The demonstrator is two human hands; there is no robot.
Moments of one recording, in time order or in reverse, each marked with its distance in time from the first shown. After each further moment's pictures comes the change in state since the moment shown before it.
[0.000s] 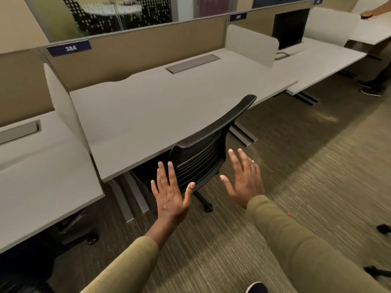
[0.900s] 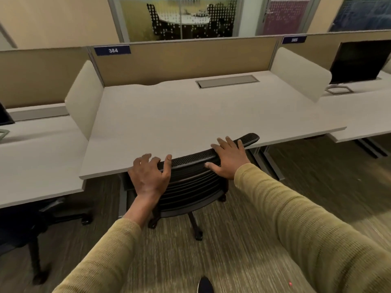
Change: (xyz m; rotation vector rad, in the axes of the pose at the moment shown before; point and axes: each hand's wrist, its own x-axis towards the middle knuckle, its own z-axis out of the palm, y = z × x) left_hand 0.155 0.114 0.032 0.268 0.351 -0.437; right_hand 0.267 0.107 -0.023 -0.227 -0.465 -0.472
